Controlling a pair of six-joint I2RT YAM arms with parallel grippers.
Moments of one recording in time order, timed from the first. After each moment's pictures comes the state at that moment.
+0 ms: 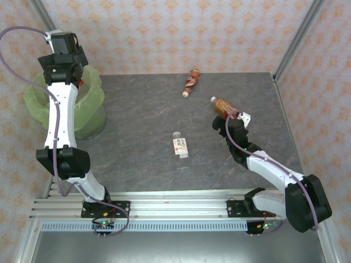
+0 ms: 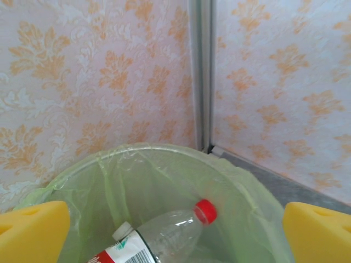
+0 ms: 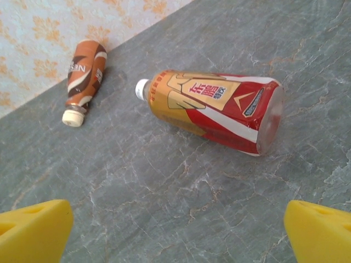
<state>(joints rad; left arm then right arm) 0.17 1.69 2.03 -0.79 -0.52 -0.16 0.41 1.15 0.54 0.07 0.38 0.69</state>
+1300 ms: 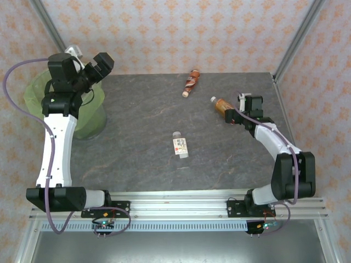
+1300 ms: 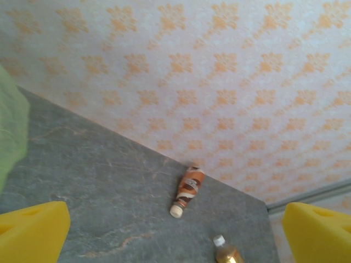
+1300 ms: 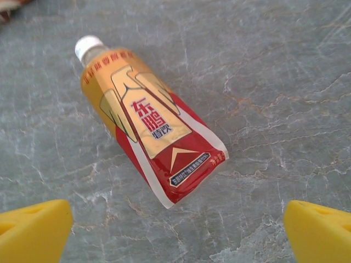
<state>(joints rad) 0.11 1.32 1.63 -0.62 0.26 -0.65 0.06 1.45 0.94 -0.27 0.02 -0.04</state>
